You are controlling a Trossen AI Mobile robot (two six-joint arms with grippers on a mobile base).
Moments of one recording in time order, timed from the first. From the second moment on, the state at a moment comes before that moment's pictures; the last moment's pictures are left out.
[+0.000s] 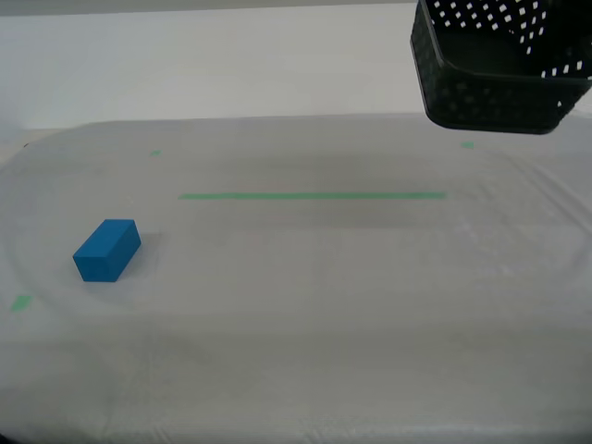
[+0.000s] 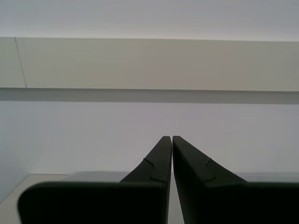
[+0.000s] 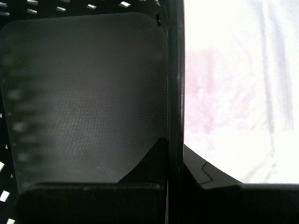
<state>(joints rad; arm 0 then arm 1) 0.27 1.24 1.02 -0.76 -0.05 0.36 0.00 1.05 0.52 0.60 -0.01 0.00</state>
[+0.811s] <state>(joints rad) 0.51 1.24 1.23 -0.83 -0.05 0.60 0.00 1.05 0.52 0.60 -0.01 0.00</state>
